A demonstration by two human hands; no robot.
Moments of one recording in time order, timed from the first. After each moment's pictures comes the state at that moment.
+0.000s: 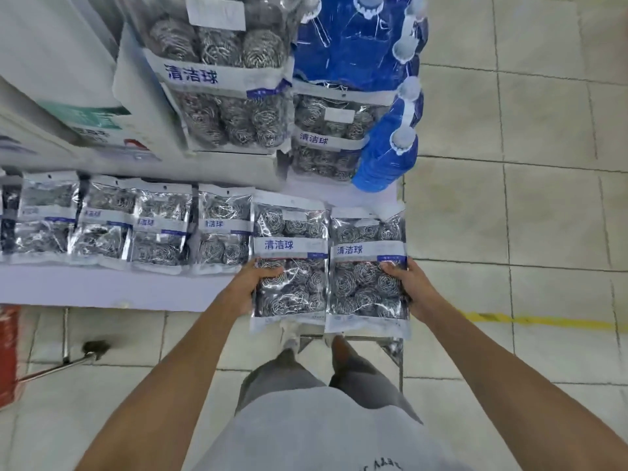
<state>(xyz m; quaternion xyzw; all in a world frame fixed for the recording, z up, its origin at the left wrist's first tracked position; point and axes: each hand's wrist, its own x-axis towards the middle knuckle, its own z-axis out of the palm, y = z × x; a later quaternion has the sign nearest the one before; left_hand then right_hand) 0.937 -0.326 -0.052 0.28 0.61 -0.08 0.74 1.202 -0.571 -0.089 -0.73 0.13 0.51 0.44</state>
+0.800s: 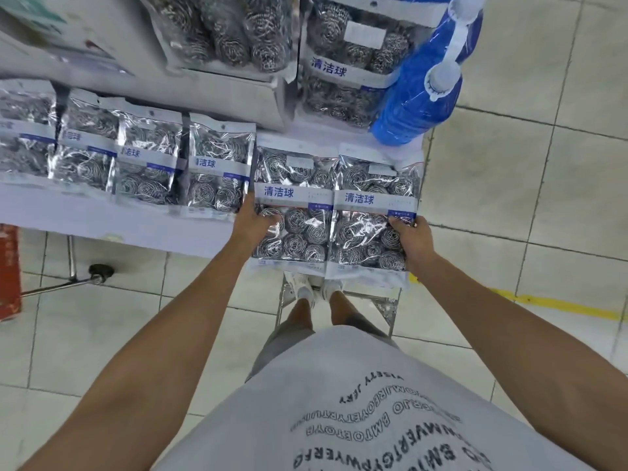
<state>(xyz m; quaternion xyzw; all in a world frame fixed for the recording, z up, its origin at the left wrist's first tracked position) 0.965 -0.332 -0.104 0.51 0.64 -0.03 0.57 1.221 -0.538 -0.120 -0.84 0.08 0.42 0.32</state>
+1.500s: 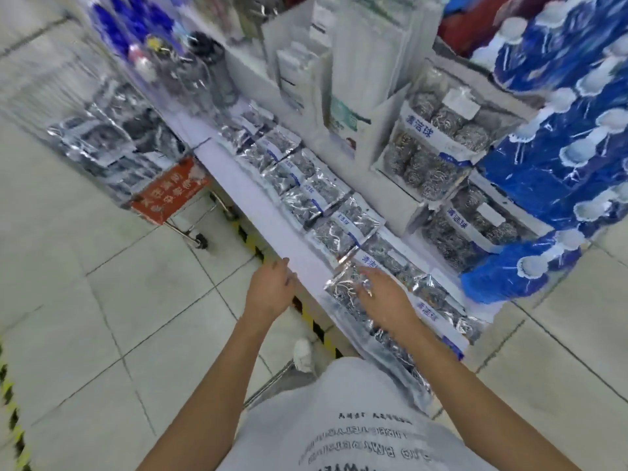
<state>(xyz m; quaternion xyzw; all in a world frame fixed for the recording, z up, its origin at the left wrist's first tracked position) 0.832 -0.463 0.042 0.61 0.75 0.06 0.25 1.089 -0.448 0.046 -0.61 -0.69 0.39 0.05</state>
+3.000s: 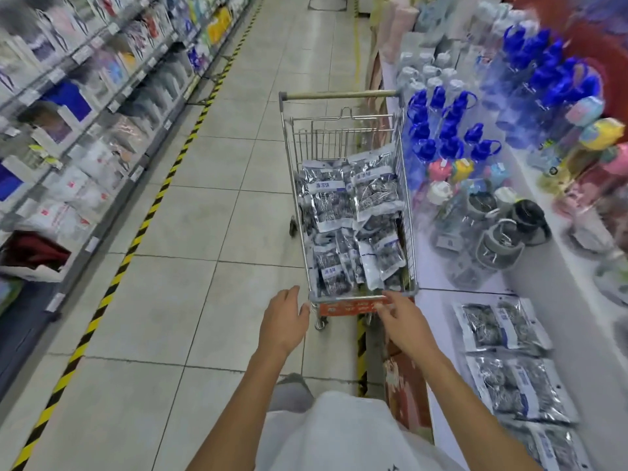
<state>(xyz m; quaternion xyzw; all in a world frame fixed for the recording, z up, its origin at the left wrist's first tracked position) 0.240 -0.288 0.050 0.26 0.90 0.26 0.23 0.411 -0.090 0.065 -0.39 -0.84 0.36 -0.03</state>
